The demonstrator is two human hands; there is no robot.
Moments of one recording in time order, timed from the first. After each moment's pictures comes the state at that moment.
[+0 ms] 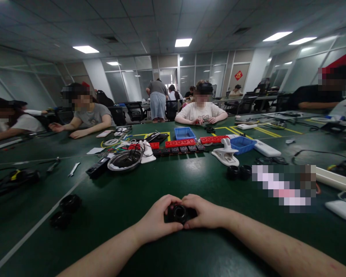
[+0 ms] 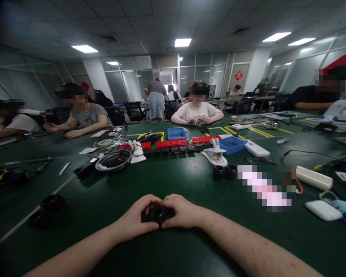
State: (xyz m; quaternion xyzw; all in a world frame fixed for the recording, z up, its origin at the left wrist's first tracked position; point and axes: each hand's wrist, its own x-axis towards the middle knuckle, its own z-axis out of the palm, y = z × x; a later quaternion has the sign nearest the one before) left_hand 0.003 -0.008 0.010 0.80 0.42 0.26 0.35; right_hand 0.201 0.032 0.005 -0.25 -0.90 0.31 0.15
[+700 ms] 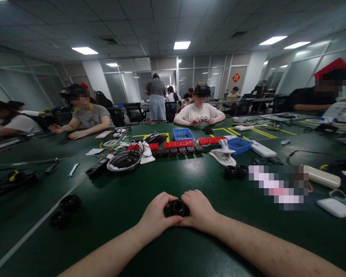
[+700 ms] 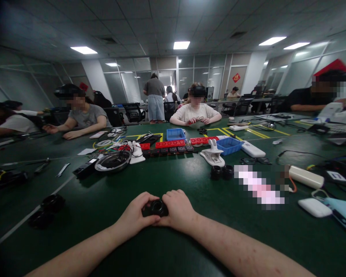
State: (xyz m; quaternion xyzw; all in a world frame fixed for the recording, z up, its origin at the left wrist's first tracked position) left_hand 0.009 -0.009 0.007 0.78 0.49 0.28 0.26; right_hand 0.184 0.016 0.001 -0.41 -0.90 0.08 0.14
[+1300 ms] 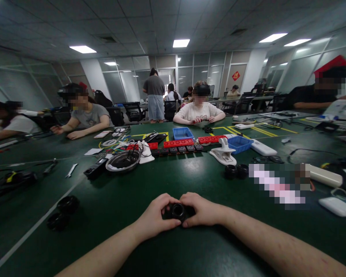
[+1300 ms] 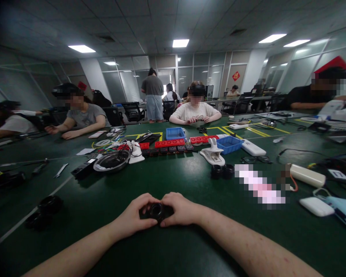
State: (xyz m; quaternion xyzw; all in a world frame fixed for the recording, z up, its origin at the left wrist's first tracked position) left_hand 0.002 -0.003 0.008 0.80 0.43 0.25 0.33; right_hand 0.201 0.034 0.006 -0.27 -0.92 0.27 0.13
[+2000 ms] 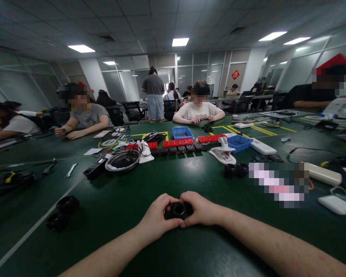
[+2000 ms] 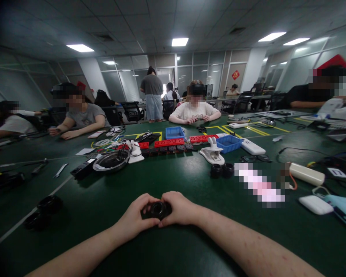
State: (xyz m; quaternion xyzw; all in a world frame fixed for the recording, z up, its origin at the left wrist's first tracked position) left_hand 0.011 -0.010 0.004 0.77 0.48 0.27 0.32; right_hand 0.194 0.028 0.004 -0.37 -0.88 0.27 0.13
